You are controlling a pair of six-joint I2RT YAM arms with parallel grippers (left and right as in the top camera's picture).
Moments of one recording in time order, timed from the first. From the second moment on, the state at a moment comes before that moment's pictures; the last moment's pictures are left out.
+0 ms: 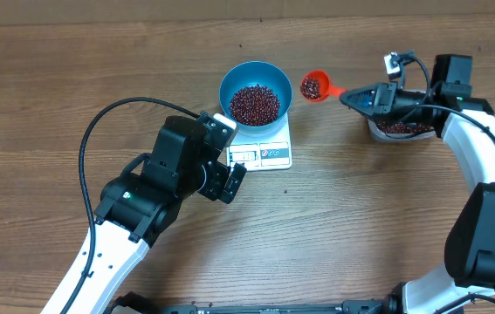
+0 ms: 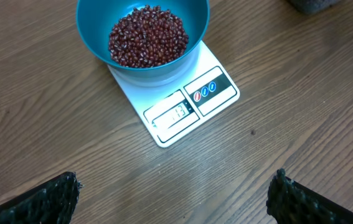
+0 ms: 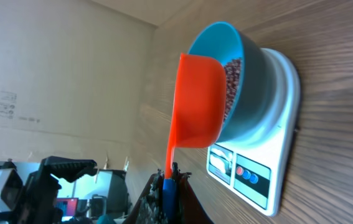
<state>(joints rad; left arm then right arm) -0.48 1.16 1.07 -0.75 0.05 0.03 -0.16 1.78 1.26 -0.47 -1.22 0.23</state>
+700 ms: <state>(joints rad) -0.48 1.16 1.07 -0.75 0.05 0.03 0.03 1.79 1.26 -0.22 -1.03 0.36</state>
